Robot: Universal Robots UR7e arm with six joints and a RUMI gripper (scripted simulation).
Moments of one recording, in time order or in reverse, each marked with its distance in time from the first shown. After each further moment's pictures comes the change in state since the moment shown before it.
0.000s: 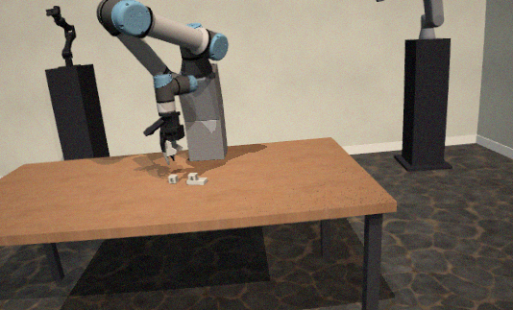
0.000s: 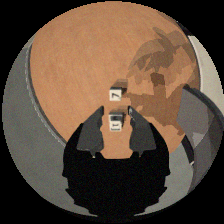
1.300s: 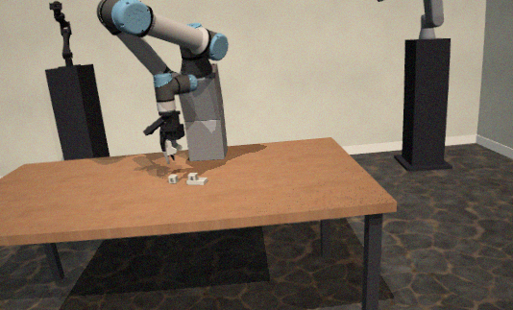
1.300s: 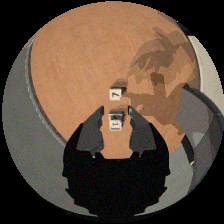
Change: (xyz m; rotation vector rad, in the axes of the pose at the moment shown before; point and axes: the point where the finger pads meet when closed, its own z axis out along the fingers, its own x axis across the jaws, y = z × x) arm 0.000 0.001 -0.003 0.000 -0.001 -0.002
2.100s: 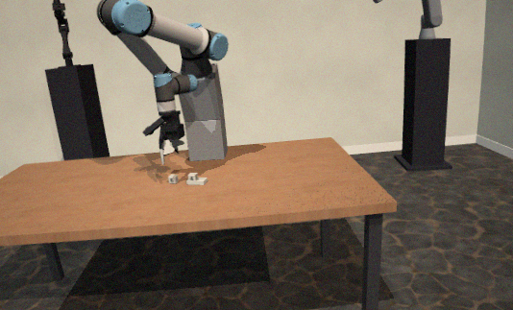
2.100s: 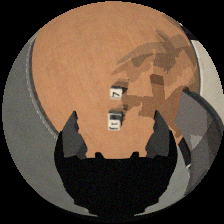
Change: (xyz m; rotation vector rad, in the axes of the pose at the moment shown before) arm -0.001 0.001 0.000 -0.002 -0.001 -0.053
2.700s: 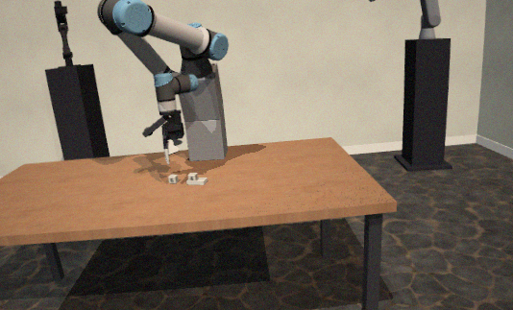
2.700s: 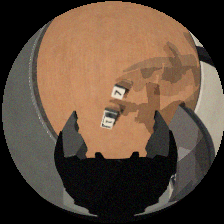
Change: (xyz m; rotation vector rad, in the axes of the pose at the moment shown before) arm -0.004 0.005 -0.001 -0.003 -0.001 -0.253
